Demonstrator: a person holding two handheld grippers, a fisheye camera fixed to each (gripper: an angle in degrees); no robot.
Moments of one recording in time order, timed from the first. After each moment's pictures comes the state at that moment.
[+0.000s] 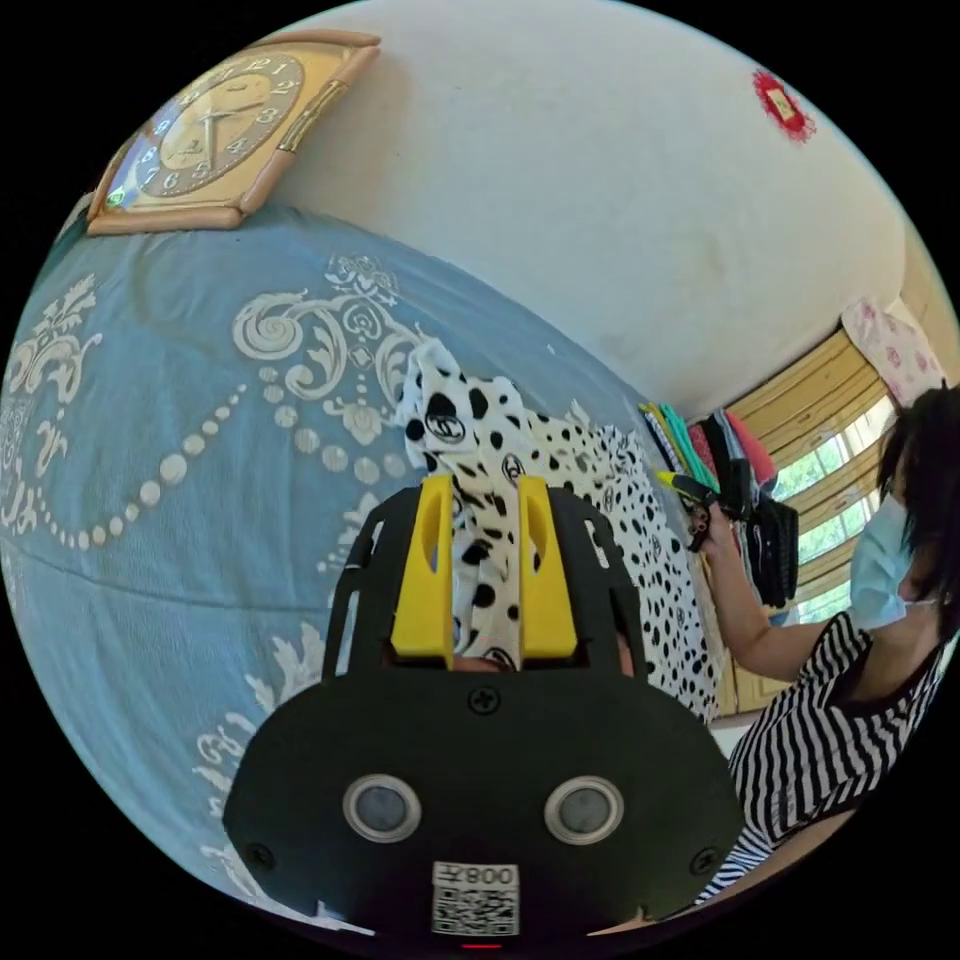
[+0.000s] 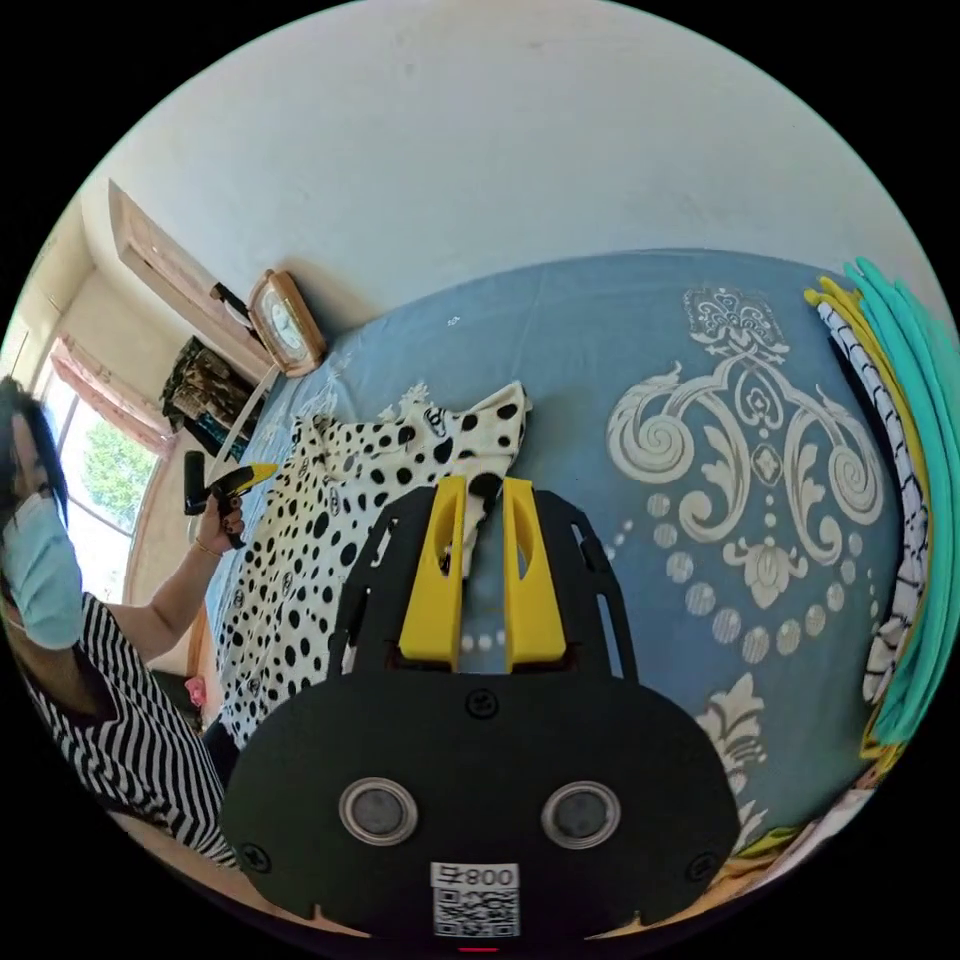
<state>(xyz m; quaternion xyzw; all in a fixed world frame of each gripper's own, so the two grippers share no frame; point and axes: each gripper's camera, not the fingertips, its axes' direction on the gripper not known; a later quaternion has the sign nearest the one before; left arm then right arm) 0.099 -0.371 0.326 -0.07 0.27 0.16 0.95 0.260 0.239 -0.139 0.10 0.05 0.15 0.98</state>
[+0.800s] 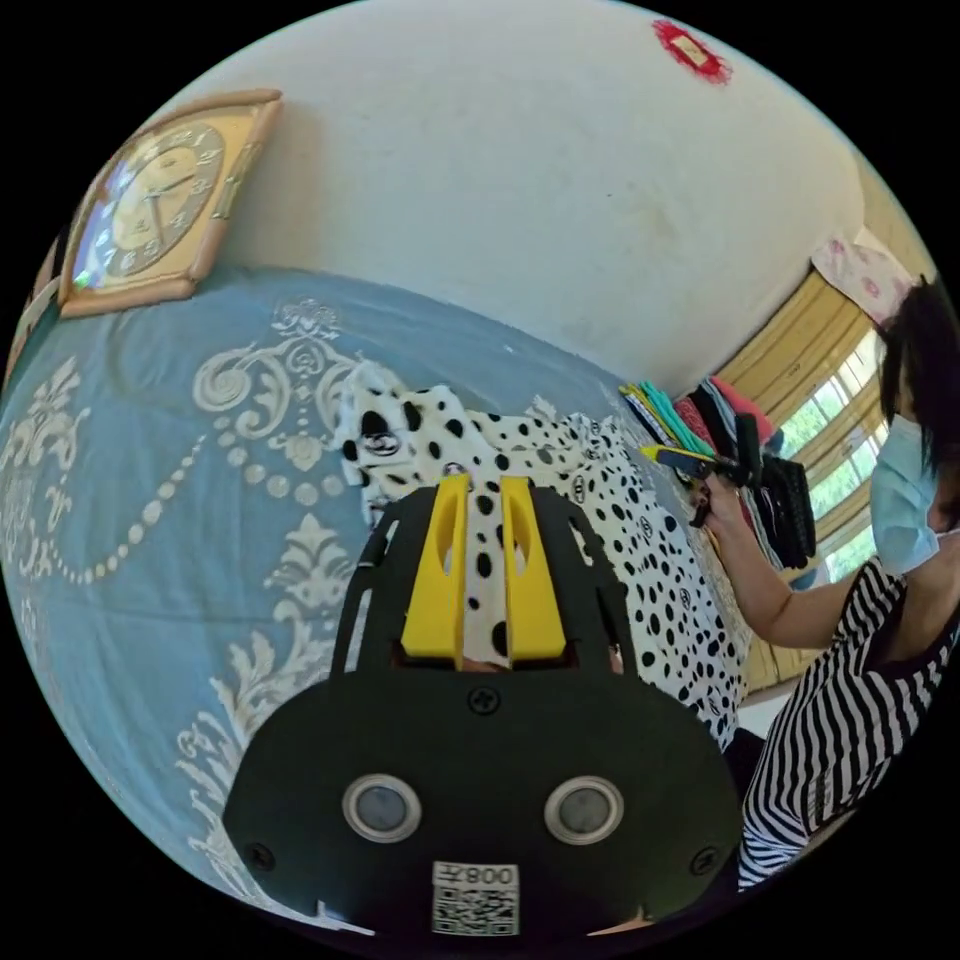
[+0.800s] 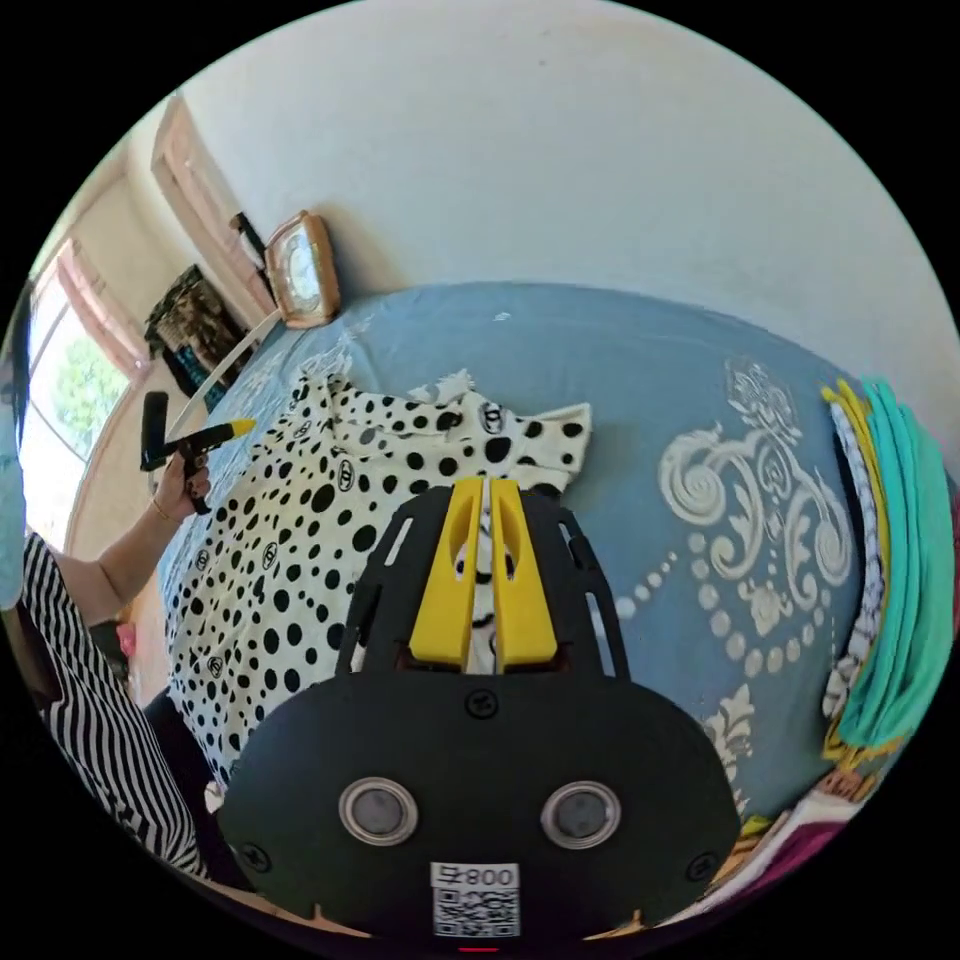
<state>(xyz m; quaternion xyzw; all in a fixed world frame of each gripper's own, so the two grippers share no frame) 0.209 -0.309 0.324 -0.02 0.29 0.24 0.93 0.175 0.172 -0.108 0.06 0.15 0.04 0.99</state>
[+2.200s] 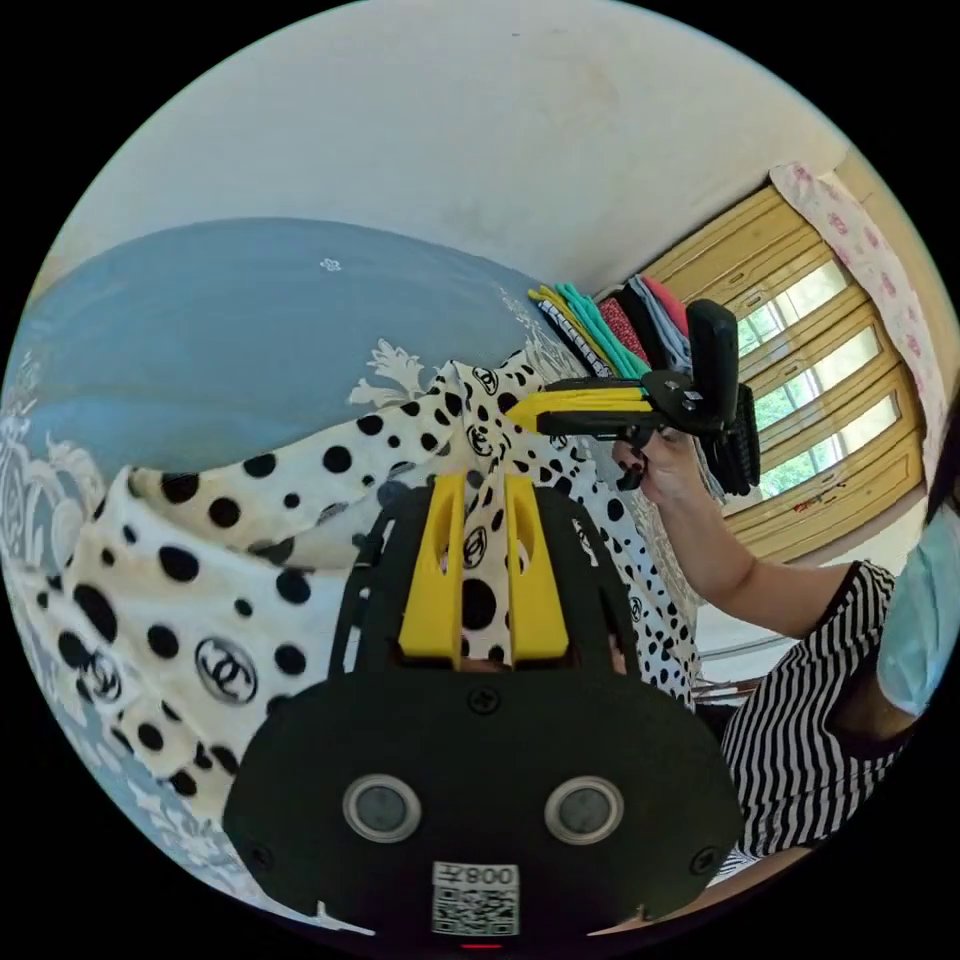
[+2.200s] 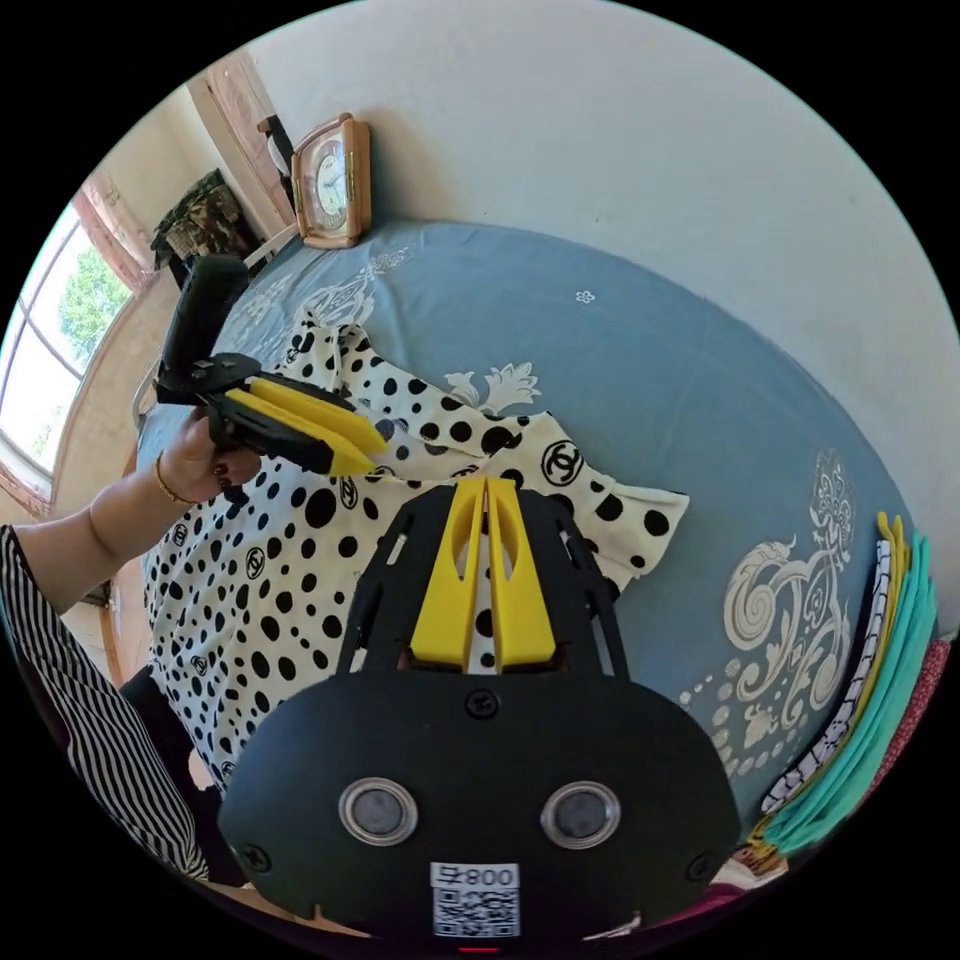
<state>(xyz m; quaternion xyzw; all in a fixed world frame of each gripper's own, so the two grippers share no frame) 0.371 -0.228 0.354 -0.15 0.35 0.32 0.87 0.132 0.164 -0.049 0.00 0.15 0.00 0.99</state>
